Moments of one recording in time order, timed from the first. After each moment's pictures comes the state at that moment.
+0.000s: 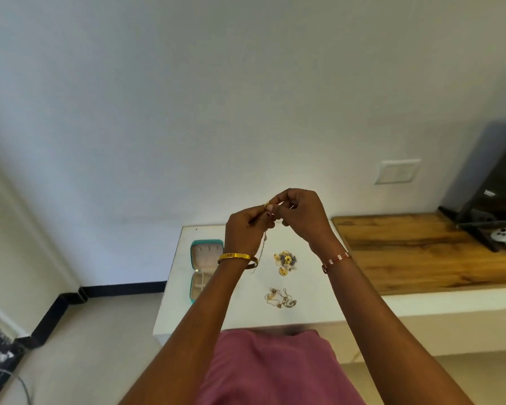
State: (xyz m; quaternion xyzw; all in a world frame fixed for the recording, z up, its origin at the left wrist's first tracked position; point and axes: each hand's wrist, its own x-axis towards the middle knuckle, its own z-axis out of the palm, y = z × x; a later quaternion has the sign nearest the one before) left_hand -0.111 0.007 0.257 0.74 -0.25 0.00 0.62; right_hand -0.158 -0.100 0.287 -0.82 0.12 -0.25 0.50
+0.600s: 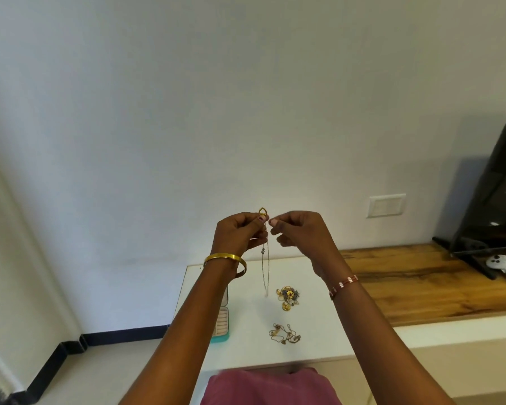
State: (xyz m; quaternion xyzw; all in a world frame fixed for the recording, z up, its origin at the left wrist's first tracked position) left_hand -0.129 0.035 0.329 0.64 -0.24 -0.10 0.72; right_hand -0.197 -0.082 0.332 -0.75 0.11 -0.25 0.60
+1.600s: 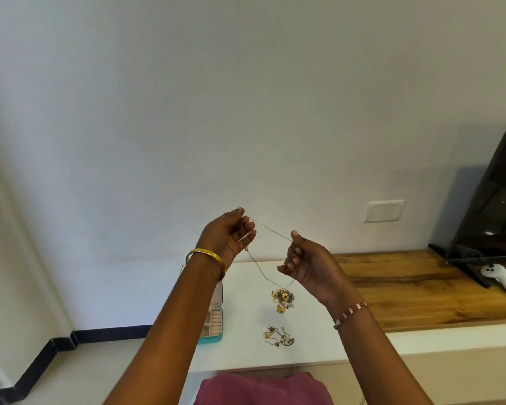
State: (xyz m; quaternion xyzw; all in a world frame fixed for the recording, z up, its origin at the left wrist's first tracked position) left_hand -0.116 0.042 0.332 0.43 -0.09 -0.25 0.86; right_hand -0.208 -0.098 0.290 -0.51 0.09 -0.13 0.85
